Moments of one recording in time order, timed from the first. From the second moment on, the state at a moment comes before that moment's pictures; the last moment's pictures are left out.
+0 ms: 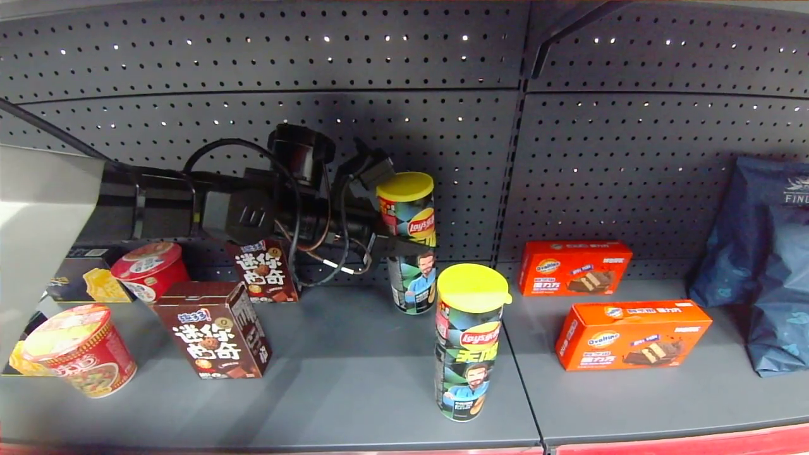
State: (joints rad) left arm -0.36 2.10 -1.62 0.06 -0.74 0.39; right arm 0.00 0.00 -0.11 0.19 -0.14 -0.03
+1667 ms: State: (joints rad) left arm -0.40 2.27 -1.75 0.09 -0.74 0.40; right arm 0.00 0.00 -0.11 0.19 -0.14 -0.03
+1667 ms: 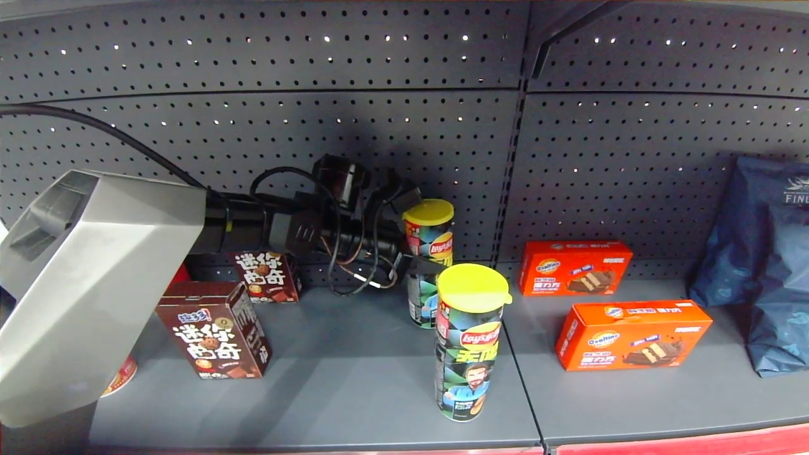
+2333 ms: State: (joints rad) left arm -0.40 2.24 -1.74 0.09 -0.74 0.40; right arm 0.00 0.00 -0.11 0.19 -0.14 -0.03
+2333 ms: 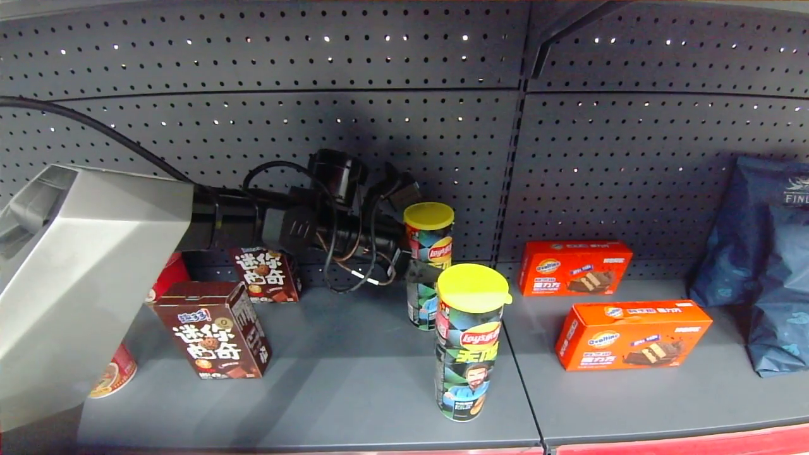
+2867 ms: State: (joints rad) left arm -0.35 2.01 -1.48 0.08 -0.74 0.42; right arm 0.00 0.00 -0.11 0.18 -0.08 -0.03
